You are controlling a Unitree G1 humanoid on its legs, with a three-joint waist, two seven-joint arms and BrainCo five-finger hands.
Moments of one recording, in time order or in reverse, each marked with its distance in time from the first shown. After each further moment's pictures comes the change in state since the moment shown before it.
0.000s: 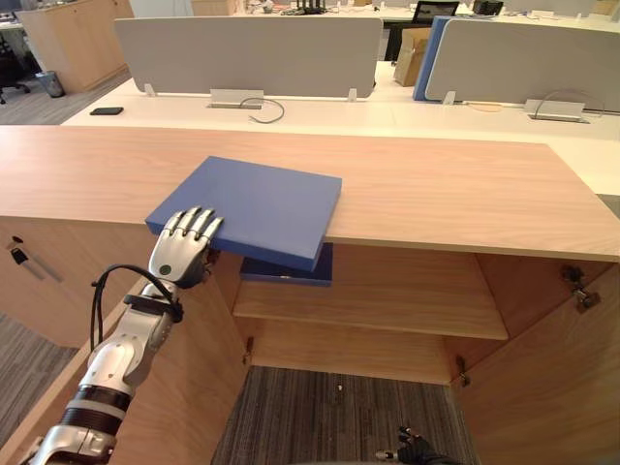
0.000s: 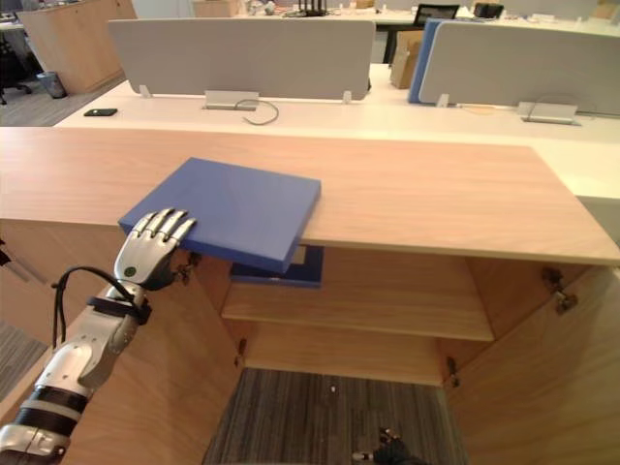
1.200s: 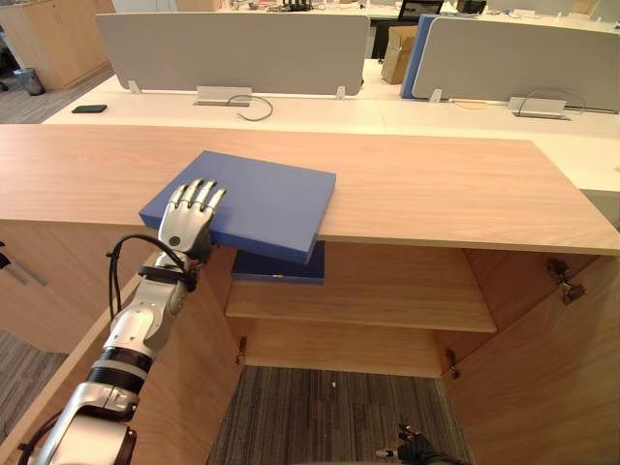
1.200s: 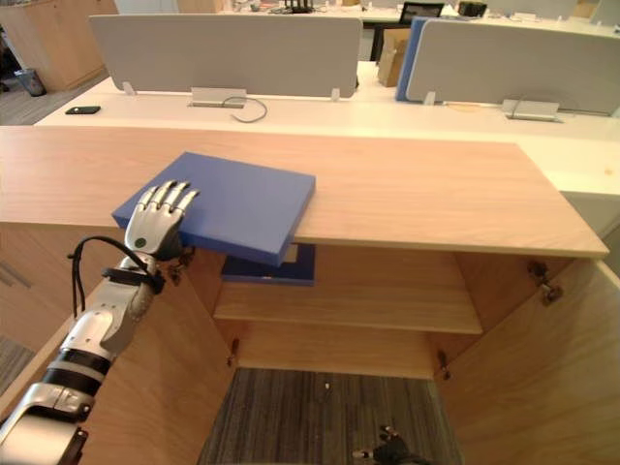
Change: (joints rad) left arm -0.208 -0.053 -0.065 0.167 -0.031 0.057 0.021; right arm -0.005 -0.006 0.038 -0.010 -0.002 0.000 -0.010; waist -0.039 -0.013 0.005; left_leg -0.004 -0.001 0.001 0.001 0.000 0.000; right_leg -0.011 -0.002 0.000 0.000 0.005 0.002
